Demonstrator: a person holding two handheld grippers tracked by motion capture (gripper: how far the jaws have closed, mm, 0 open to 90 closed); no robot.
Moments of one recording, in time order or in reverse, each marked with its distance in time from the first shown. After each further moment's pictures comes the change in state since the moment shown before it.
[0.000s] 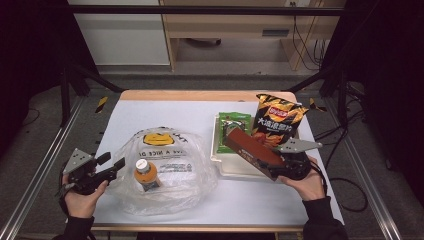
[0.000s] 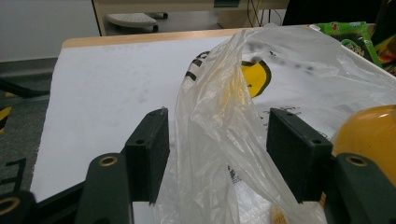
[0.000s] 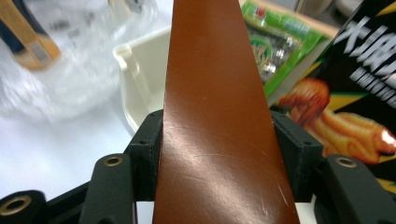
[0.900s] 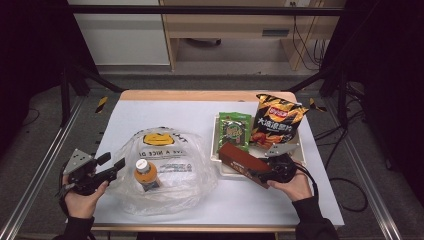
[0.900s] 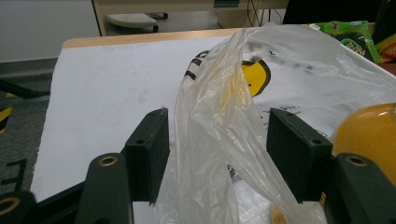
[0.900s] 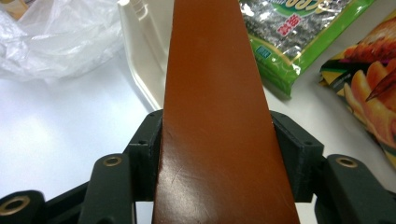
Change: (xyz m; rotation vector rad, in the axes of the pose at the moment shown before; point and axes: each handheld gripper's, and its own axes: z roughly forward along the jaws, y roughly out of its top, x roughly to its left) left arm -0.001 -0.001 0.000 0.003 0.001 0.005; right arm 0.007 -0.013 0.039 0.148 0.071 0.007
